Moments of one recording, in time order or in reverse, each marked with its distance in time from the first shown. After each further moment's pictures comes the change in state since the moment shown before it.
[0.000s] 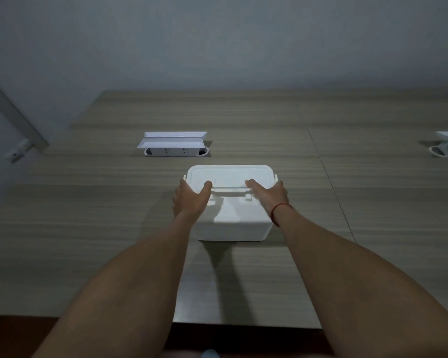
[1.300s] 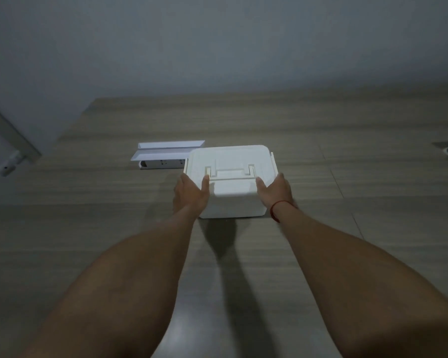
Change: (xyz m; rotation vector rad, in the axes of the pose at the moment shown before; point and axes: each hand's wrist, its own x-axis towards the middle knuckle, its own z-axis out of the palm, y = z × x) left_hand 0.076 0.026 0.018 0.213 0.061 0.154; right_hand 0.076 -0.027 0.026 -0.200 0.150 -0.161
